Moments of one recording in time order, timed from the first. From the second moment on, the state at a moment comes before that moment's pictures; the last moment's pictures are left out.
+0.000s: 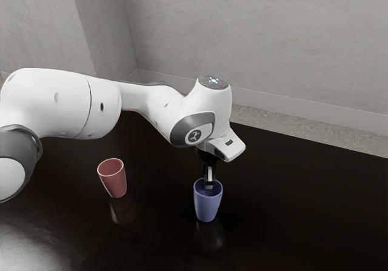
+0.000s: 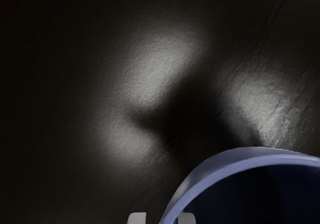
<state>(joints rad) -0.49 0.43 0.12 -1.77 0.09 2.15 0.62</state>
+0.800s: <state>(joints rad) -0.28 0.06 0.12 -1.98 0.18 1.97 0.55</state>
